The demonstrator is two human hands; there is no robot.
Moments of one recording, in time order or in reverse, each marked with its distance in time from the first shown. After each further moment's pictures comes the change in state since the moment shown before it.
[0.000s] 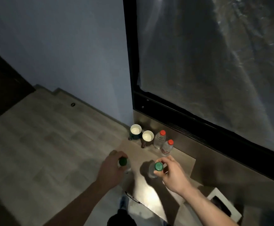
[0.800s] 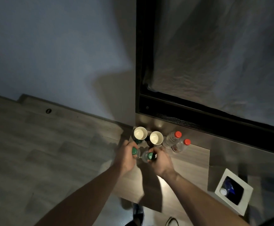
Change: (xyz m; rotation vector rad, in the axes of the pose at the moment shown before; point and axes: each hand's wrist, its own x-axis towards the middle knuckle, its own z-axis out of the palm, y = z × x) left_hand 0.201 -0.080 0.034 0.085 -0.251 0.116; right_hand 0.181 -0.041 0.111 0.028 0.128 0.416
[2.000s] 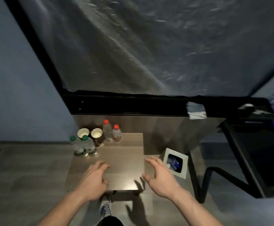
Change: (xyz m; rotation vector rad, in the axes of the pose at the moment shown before) left_hand -0.271 0.159 0.055 0.370 -0.226 0.298; right_hand -0.360 0.185 -0.146 0.050 0.151 0.042
